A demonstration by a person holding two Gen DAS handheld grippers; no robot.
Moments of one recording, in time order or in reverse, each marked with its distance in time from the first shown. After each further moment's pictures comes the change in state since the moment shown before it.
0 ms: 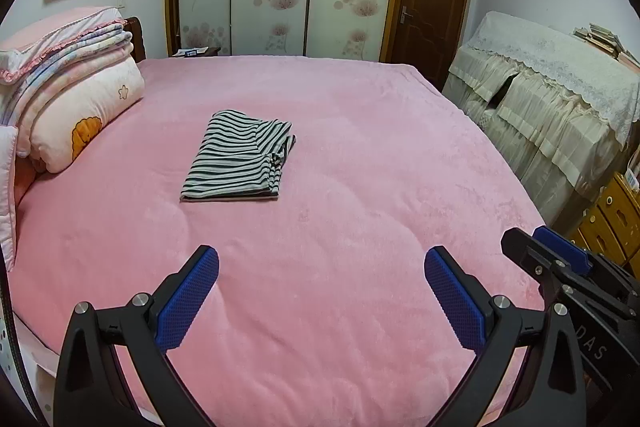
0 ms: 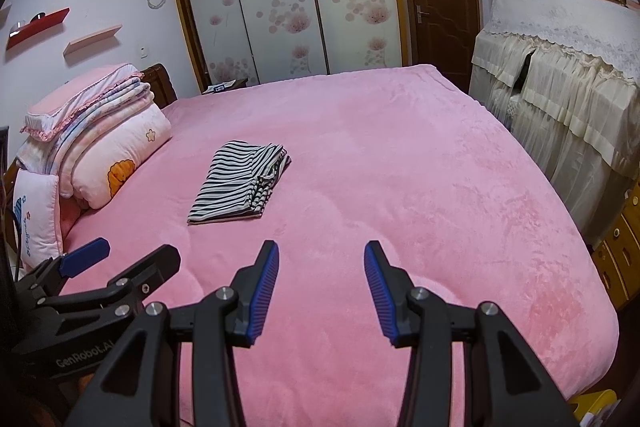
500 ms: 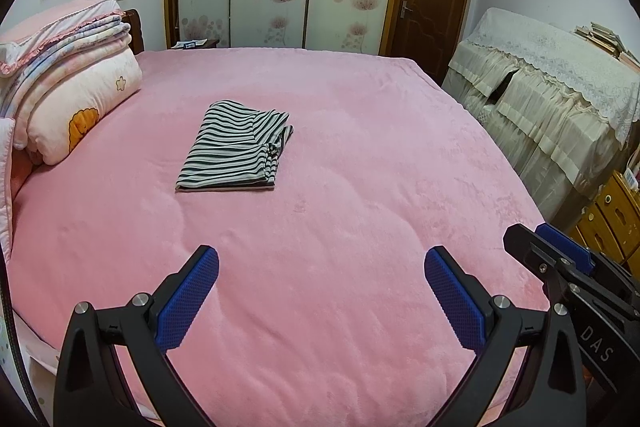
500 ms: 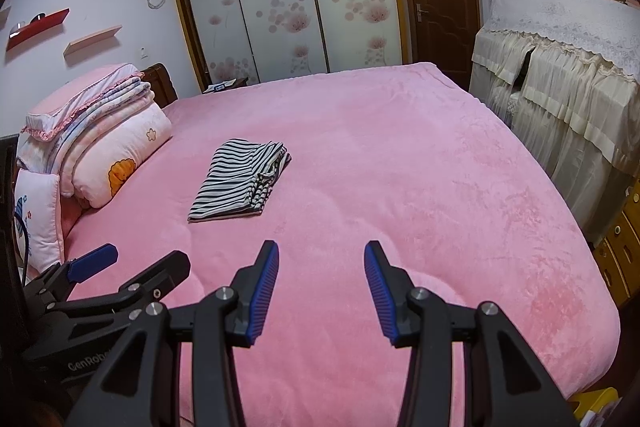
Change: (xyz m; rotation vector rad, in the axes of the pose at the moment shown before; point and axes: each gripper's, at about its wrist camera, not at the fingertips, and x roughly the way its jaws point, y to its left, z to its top) left arm 0.005 0.000 -0.006 -0.010 0.023 -0.008; right arm 0.000 -0.003 -0.003 0.004 0.004 0.005
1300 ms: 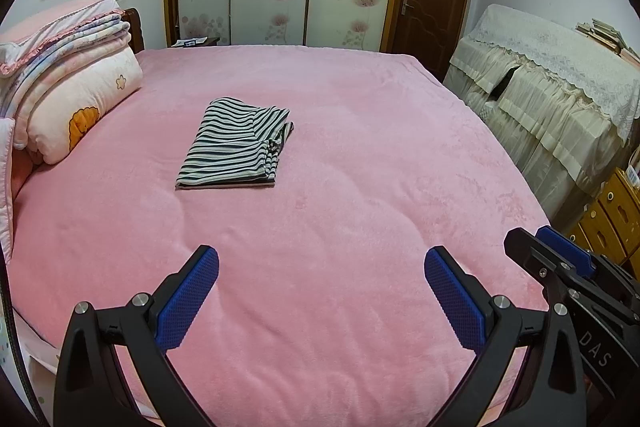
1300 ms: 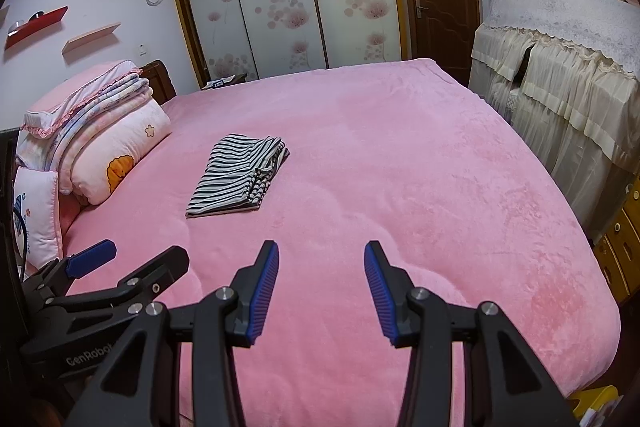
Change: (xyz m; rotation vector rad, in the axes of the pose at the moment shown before) left arm 0.002 -0.004 -0.004 0.002 0.011 0.006; right arm 0.003 -0.006 -0.007 -0.001 0.011 0.001
